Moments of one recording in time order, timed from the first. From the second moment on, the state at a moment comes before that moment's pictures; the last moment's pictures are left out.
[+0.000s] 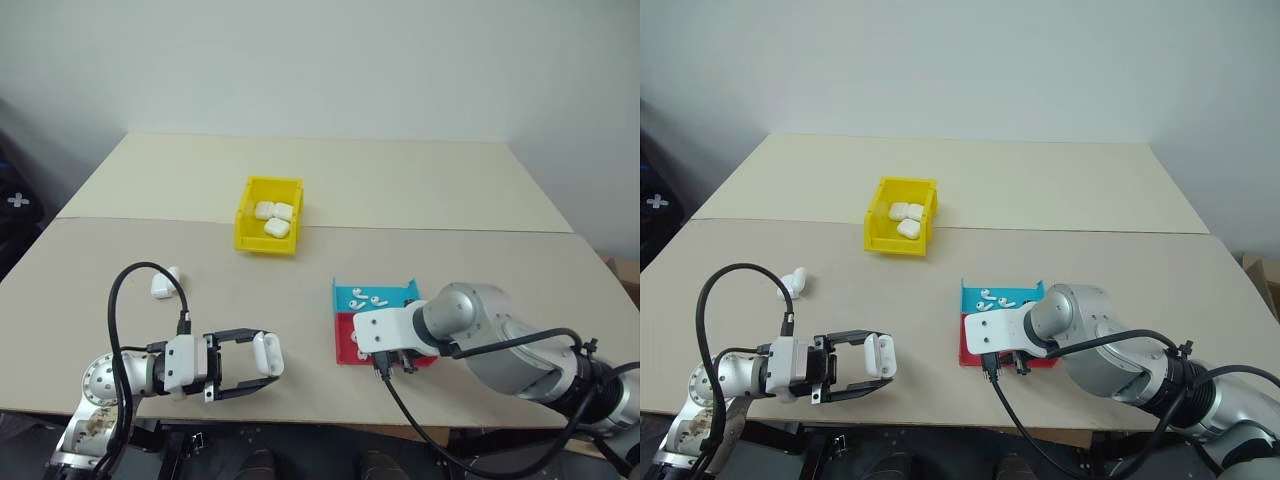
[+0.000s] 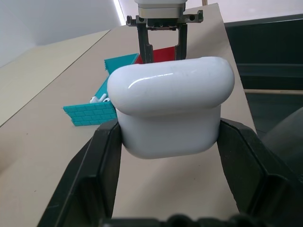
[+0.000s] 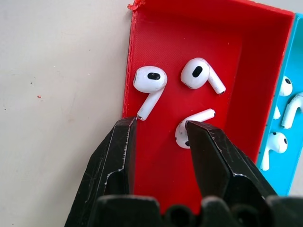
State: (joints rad) left arm 0.02 0.66 0.04 -0.16 -0.43 -0.29 -1.25; right arm -0.77 -0.89 0.77 -0.60 -0.19 0.96 1.17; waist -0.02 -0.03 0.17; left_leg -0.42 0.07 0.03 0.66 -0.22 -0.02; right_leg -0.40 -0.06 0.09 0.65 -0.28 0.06
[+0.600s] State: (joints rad) left arm 0.03 0.66 0.04 -0.16 -0.43 -0.29 -1.24; right arm -0.85 -0.80 0.79 -0.65 -0.09 1.23 1.13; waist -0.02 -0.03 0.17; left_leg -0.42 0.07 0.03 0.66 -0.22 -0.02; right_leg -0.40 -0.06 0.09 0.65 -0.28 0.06
